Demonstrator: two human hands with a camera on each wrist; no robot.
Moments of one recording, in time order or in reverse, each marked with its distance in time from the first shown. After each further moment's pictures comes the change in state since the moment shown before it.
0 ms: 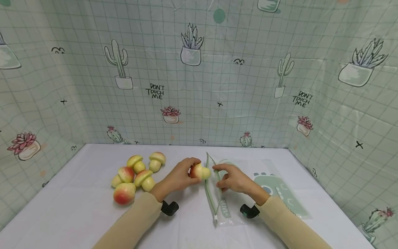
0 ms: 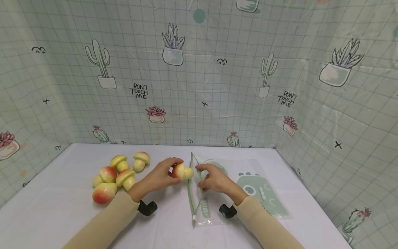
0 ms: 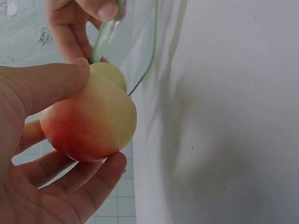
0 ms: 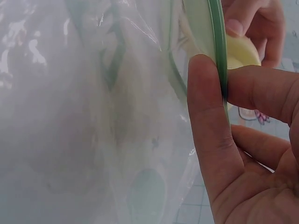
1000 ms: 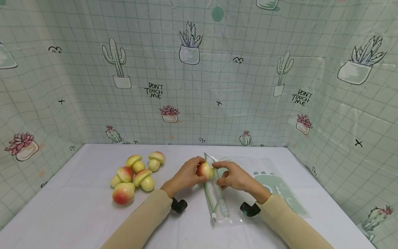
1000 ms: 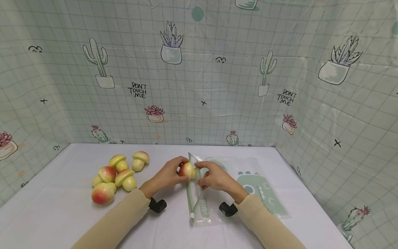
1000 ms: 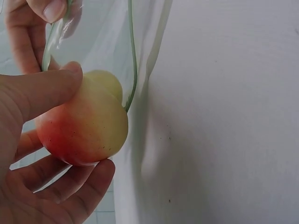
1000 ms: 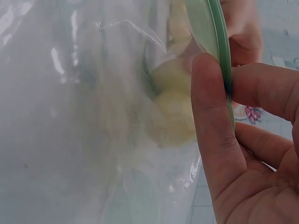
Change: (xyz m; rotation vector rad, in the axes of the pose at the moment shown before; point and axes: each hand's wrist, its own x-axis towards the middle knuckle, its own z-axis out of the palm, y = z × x) left_hand 0.023 -0.004 0.028 -0.012 0.008 -0.058; right_hand -0.003 -0.009 -0.003 0.032 0.011 -0.017
